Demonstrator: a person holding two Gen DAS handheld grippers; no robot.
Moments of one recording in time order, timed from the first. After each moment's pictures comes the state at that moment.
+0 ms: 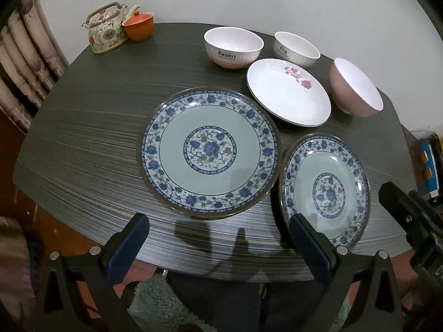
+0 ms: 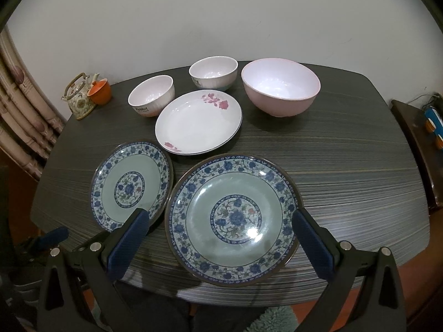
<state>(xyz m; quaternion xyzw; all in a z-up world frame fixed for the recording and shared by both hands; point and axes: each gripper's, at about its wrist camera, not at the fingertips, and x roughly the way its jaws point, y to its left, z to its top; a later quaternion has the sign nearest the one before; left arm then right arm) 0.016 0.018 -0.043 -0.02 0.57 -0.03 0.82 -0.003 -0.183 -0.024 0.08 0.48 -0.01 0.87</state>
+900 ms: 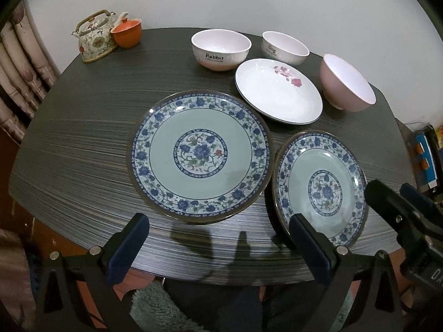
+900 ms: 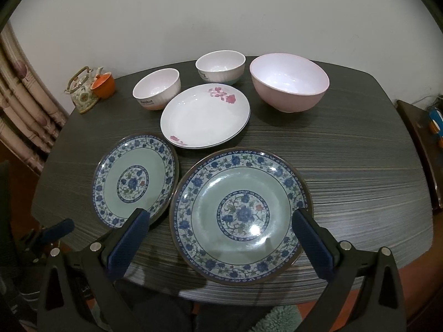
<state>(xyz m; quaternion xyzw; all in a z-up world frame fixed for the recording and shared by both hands) 0.016 0.012 -0.048 -0.02 0.56 -0.06 0.82 -0.003 -0.170 -0.032 0.07 0.49 0.00 0.87</state>
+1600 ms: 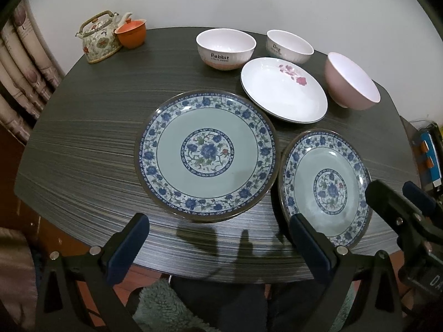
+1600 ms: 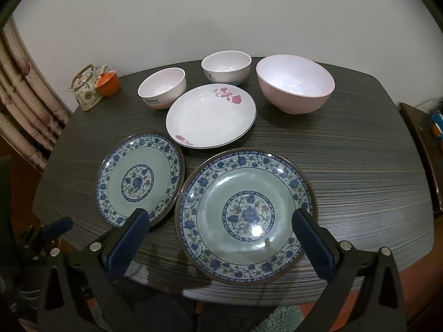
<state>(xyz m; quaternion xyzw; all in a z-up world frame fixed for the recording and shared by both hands) 0.017 0.015 -0.045 0.00 0.57 -0.05 0.82 -0.005 -0.165 -0.031 0.07 0.49 0.01 0.87</state>
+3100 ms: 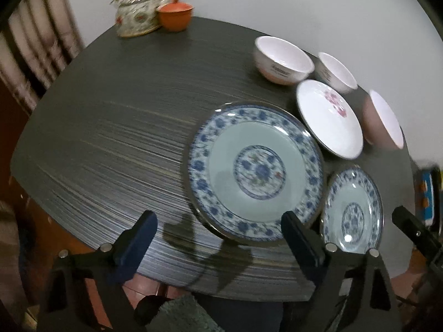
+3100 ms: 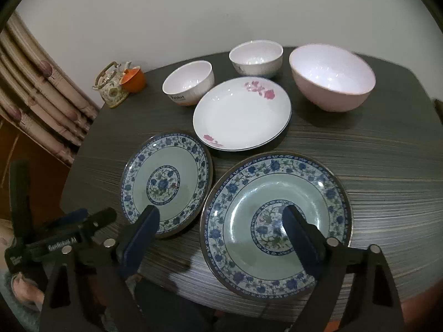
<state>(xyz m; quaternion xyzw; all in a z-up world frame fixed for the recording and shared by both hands) 0.051 0.100 -0.059 -0.09 0.57 -0.01 0.81 0.027 -0.169 -0.045 0.12 0.51 0.10 0.85</state>
